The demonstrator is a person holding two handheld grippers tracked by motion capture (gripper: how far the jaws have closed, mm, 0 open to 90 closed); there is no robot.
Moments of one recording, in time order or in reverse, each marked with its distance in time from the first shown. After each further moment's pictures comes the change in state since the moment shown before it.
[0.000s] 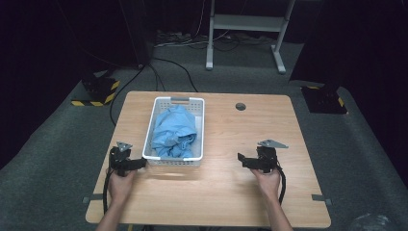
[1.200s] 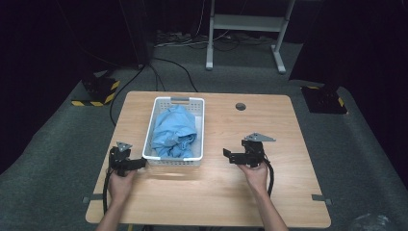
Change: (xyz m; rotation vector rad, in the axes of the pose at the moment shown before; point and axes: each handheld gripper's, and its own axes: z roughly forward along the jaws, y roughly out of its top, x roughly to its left) left arm 0.001 0.000 0.000 -0.001 -0.005 -0.002; right arm 0.038 0.028 0.013 -0.043 0.137 -0.056
